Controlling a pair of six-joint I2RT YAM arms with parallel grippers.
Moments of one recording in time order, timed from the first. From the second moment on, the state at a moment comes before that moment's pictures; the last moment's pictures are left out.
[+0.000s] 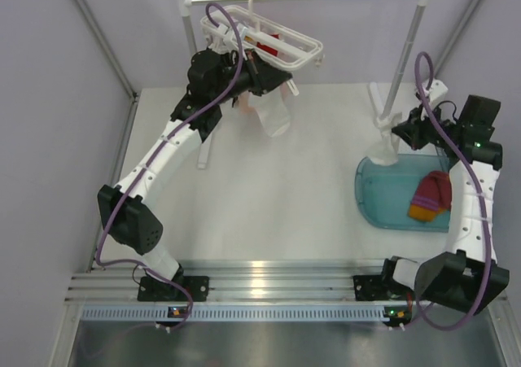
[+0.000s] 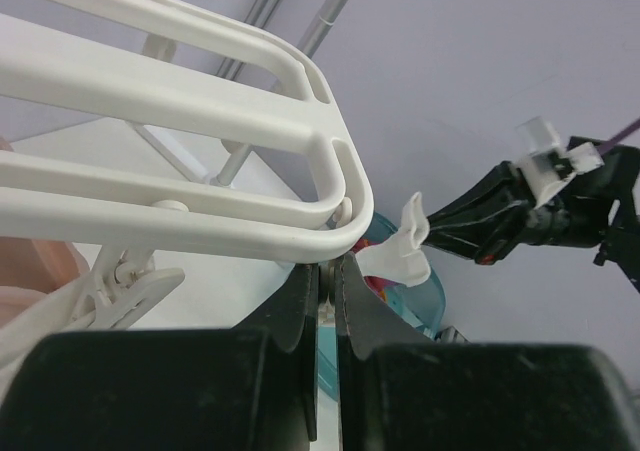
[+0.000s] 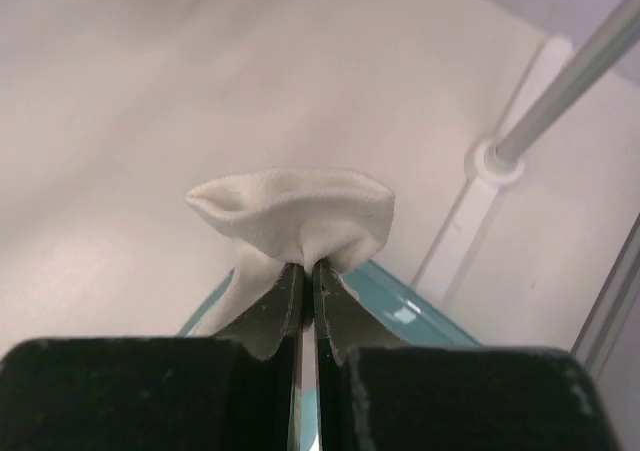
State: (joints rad) left arm -0.47 1.66 1.69 0.07 0.53 -0.66; right arm -0.33 1.22 1.25 -0.72 -0.78 -0.59
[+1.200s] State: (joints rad) left arm -0.46 1.67 1.66 0.11 0.56 -0.68; right arm 0.31 1.46 1.49 -0.32 -0.68 -0.11
